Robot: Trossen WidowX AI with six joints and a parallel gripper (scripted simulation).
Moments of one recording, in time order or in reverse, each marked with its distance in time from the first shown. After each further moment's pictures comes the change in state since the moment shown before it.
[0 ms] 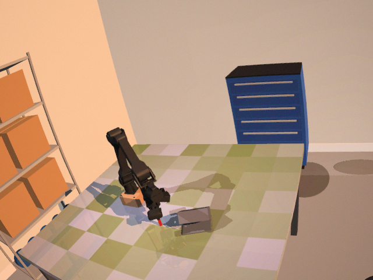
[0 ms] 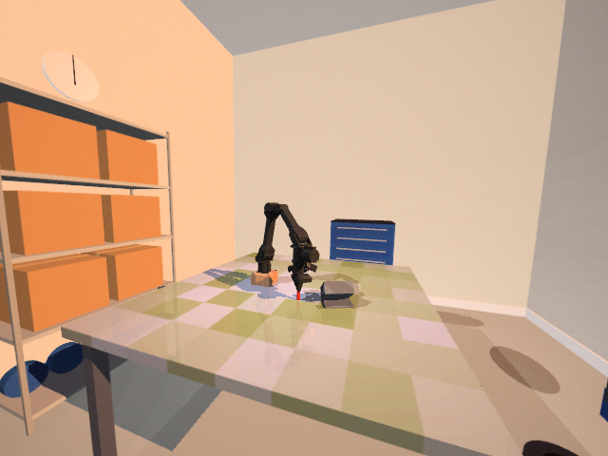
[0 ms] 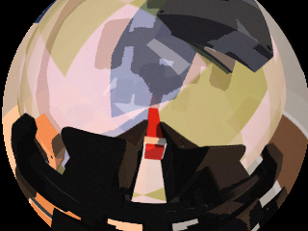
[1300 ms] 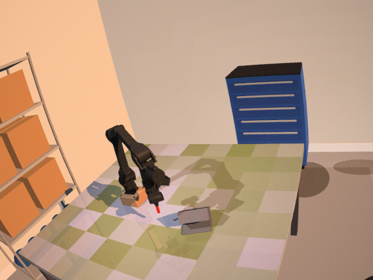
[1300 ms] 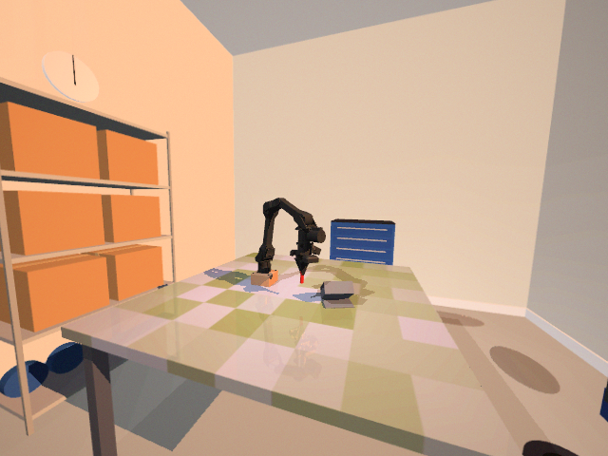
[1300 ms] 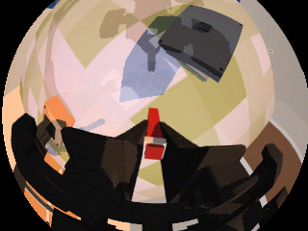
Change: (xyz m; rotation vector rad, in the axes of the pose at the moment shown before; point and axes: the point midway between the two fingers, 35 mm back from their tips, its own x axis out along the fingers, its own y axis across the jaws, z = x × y) arm -0.081 -0.004 0.018 -0.130 0.049 -0.033
